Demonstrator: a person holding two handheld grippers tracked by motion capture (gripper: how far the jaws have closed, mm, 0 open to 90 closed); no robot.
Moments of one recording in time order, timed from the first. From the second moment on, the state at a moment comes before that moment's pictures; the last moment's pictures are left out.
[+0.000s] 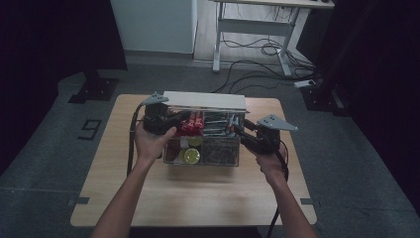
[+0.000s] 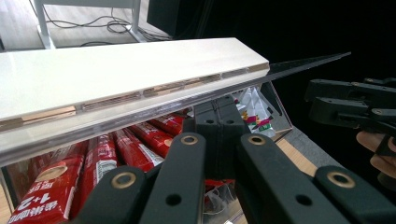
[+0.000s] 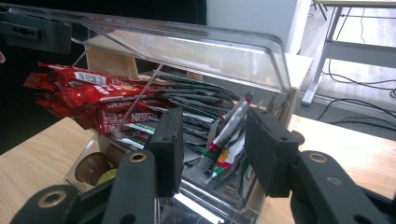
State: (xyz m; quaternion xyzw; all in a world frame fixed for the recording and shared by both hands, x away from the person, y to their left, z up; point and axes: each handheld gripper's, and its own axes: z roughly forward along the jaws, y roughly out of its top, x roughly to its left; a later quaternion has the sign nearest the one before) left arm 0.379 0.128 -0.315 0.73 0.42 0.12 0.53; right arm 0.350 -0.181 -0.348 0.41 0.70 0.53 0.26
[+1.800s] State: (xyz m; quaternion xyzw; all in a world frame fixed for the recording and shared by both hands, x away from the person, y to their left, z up) left arm 0.384 0.130 -0.317 0.72 0.42 0.12 0.53; right arm 0.392 -0.146 -0.377 0.43 0.74 0.45 0.27
